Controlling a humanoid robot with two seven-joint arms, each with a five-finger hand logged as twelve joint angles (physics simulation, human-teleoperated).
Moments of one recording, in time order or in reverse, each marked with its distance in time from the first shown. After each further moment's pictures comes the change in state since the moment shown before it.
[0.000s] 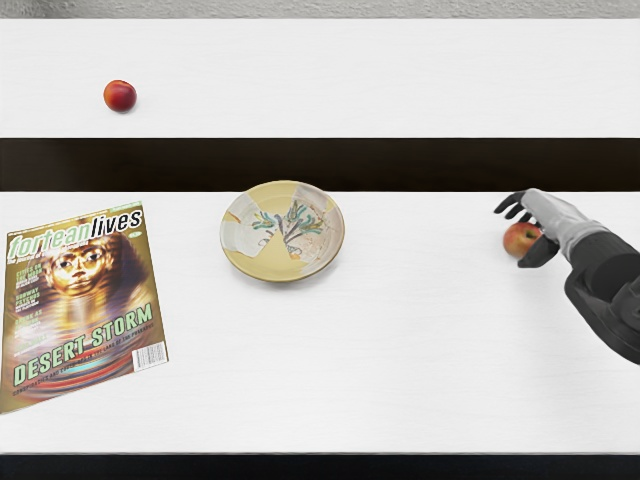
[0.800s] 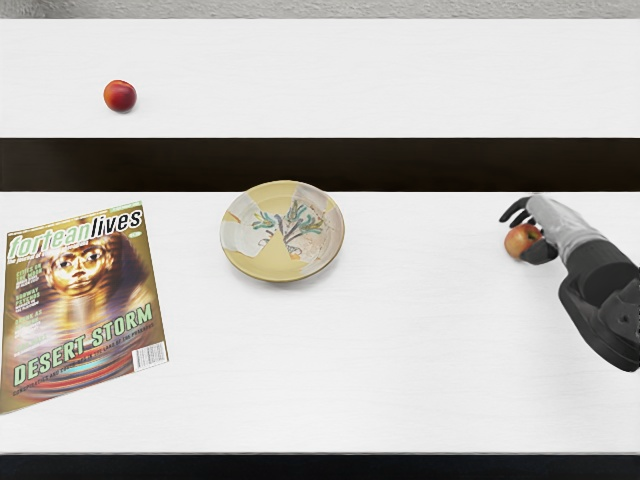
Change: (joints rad) left arm 0.000 0.000 0.000 0.000 0.000 0.000 0.000; right arm -0.041 0.053 -0.001 -0.075 -0.009 -0.072 -0.001
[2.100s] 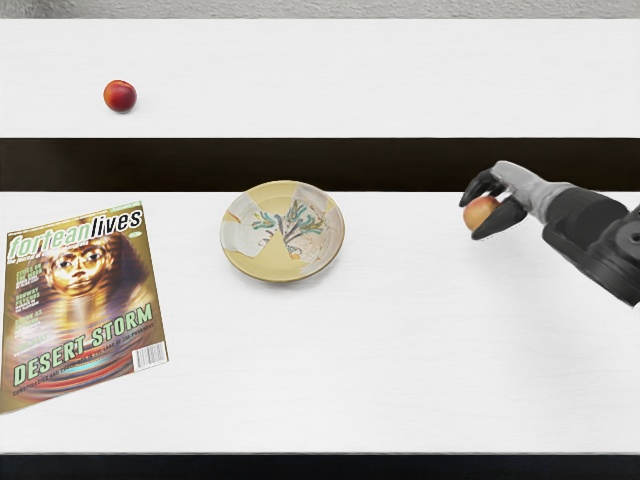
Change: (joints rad) left arm 0.000 0.000 0.000 0.000 0.000 0.000 0.000; right arm 0.119 0.017 0.162 0.037 0.344 0.209 0.001
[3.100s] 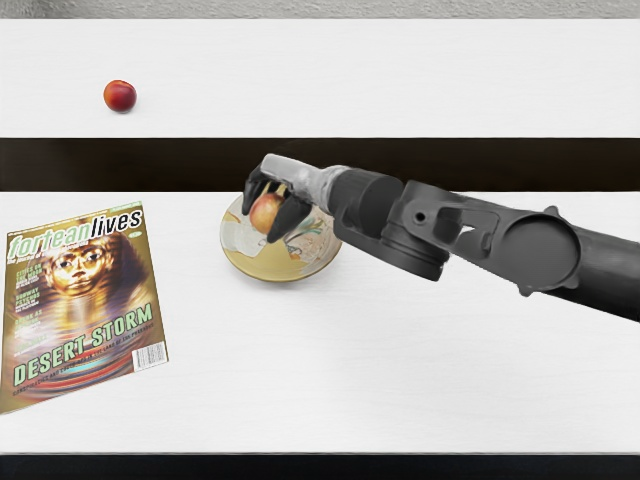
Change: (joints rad) left arm 0.000 0.000 0.000 0.000 0.000 0.000 0.000; right arm 0.185 0.597 0.021 -0.196 -0.116 0.177 0.000
